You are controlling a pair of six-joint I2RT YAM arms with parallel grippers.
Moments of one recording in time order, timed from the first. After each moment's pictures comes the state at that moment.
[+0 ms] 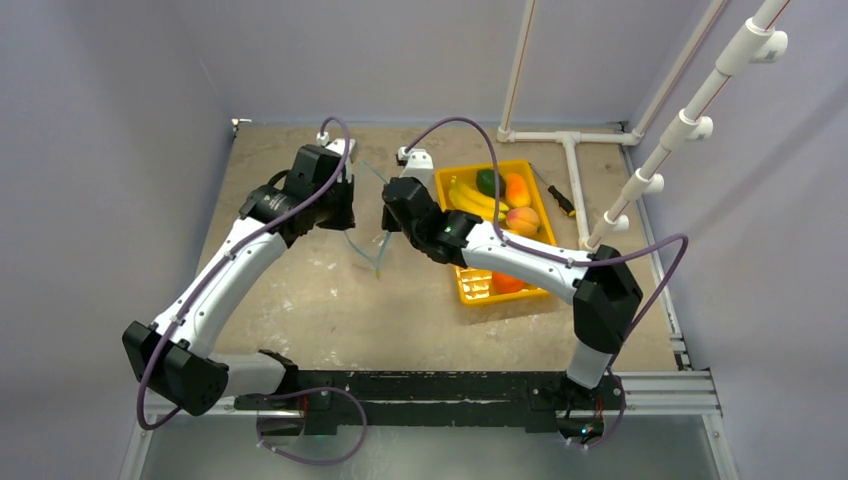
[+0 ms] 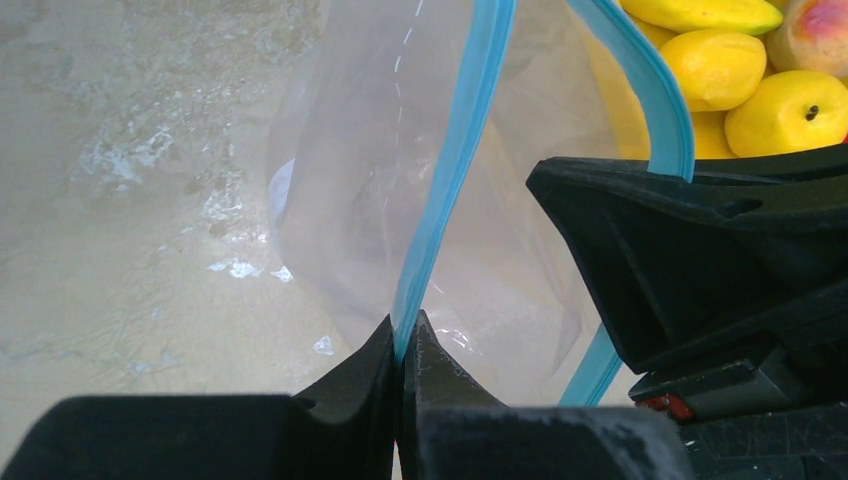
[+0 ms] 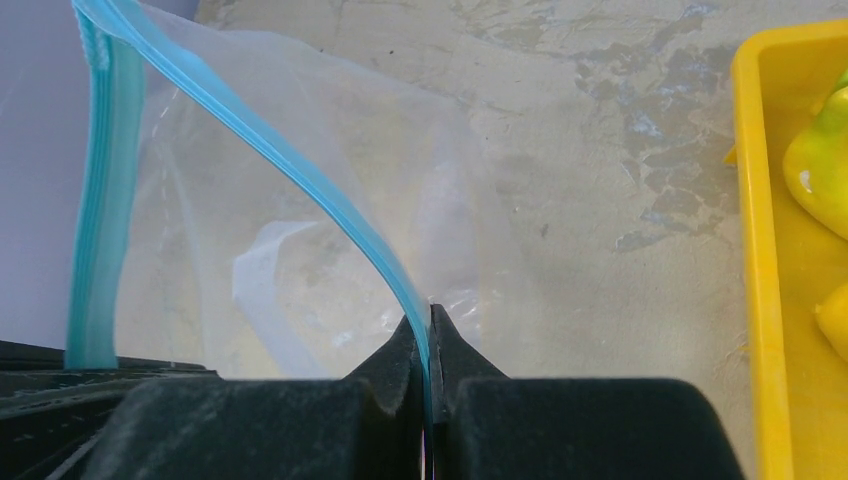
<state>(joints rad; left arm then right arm) -0.46 1.29 1.32 -0.83 -0.07 -0.30 0.98 1.75 1.45 -0.19 0.52 0.65</state>
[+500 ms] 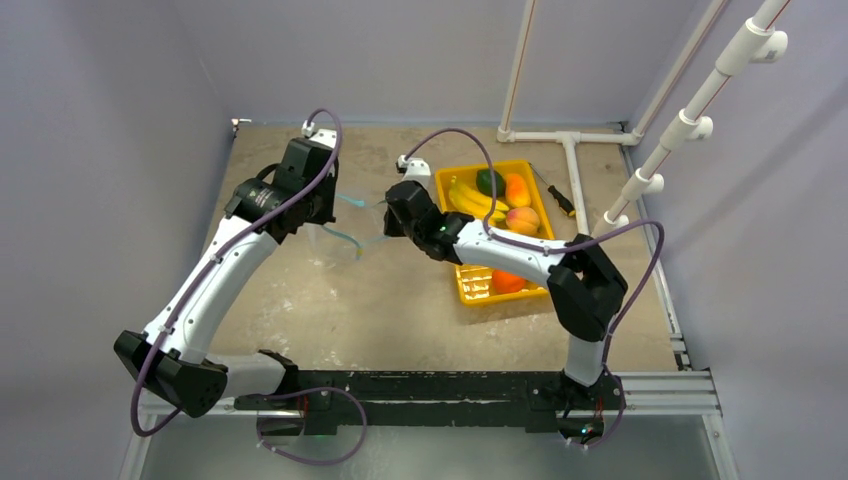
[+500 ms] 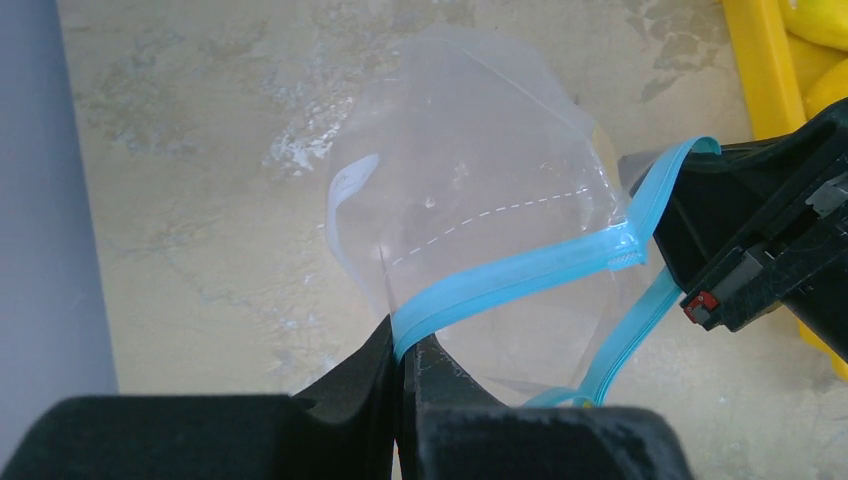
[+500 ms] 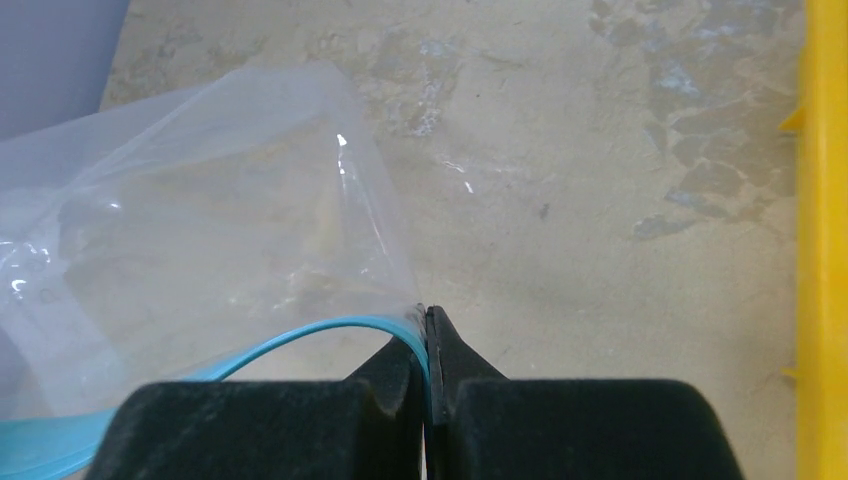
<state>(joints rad) -0.46 1.28 1.45 -0.99 -0.32 -0.20 0.92 1.83 1.39 -0.11 0.41 0.65</state>
